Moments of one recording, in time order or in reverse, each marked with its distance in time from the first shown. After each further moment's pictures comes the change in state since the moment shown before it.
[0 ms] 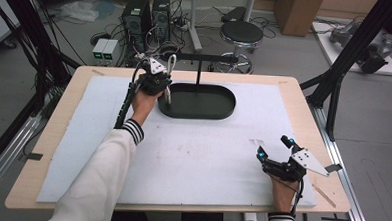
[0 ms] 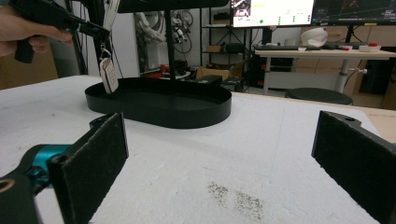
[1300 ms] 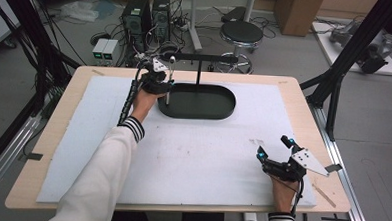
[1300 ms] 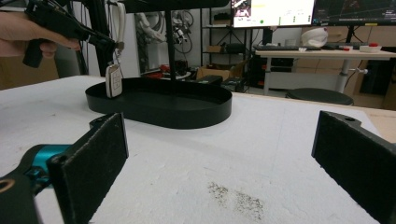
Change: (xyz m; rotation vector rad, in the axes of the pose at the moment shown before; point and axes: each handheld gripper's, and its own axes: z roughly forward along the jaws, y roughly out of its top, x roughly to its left) left arm 0.009 -0.008 0.018 0.053 -0.090 0.015; right arm 0.000 0.000 0.000 0.001 0.002 0.000
